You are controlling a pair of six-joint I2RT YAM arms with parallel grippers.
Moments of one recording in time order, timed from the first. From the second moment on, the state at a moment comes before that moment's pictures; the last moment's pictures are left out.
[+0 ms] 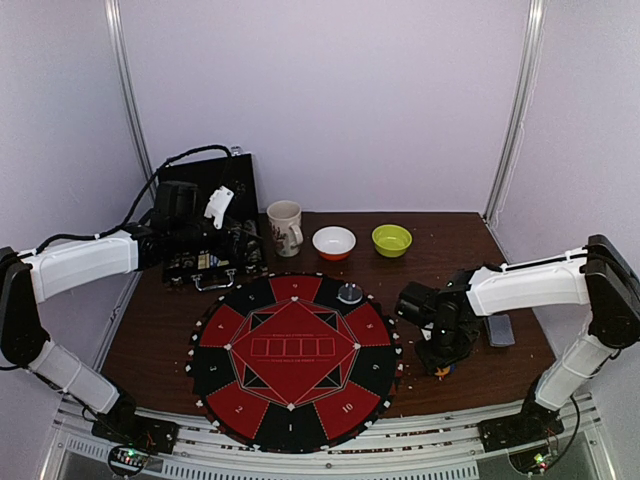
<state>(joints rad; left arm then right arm) -0.47 1.43 1.02 -0.05 0.20 0.15 0.86 1.59 0.89 -0.93 0.17 0.58</state>
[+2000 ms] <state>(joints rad) -0.71 1.72 1.33 0.09 0.64 -0.17 1.02 1.51 1.14 -0.02 0.30 -0.18</state>
